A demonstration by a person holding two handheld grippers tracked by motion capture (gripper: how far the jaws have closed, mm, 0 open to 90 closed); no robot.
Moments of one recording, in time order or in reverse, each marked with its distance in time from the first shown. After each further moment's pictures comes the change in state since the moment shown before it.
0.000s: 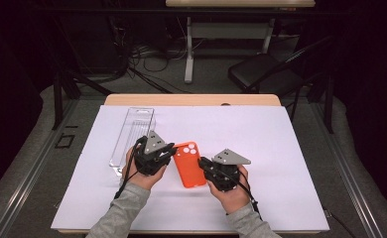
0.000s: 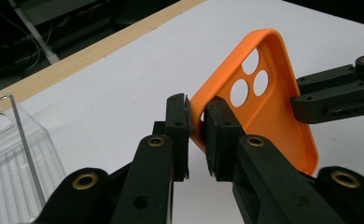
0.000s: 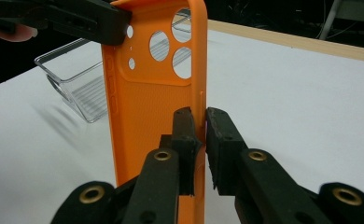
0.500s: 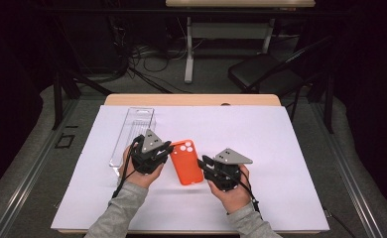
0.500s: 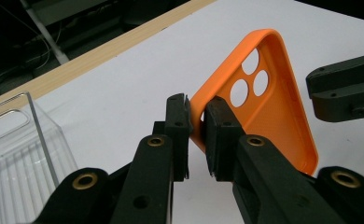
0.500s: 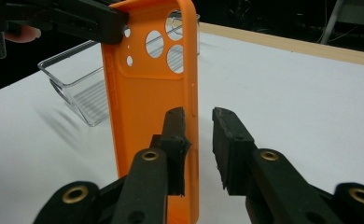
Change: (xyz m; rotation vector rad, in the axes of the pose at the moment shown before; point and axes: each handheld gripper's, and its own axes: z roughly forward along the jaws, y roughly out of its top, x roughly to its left) left arm 0.008 -0.002 -0.002 -0.003 0.026 -0.004; right arm -0.003 0.002 -0.002 -0.011 0.009 0.005
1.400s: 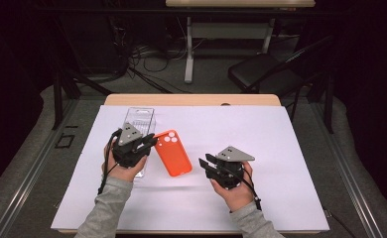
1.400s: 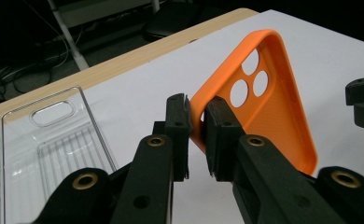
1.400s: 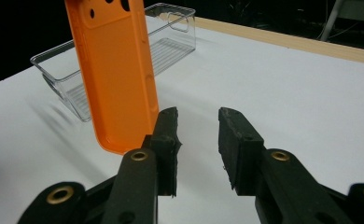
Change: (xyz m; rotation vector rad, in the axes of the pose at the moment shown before) left arm 0.041 -0.006 -0.024 -0.061 0.039 -0.082; right arm -0.009 0.001 0.000 0.021 -0.001 -0.007
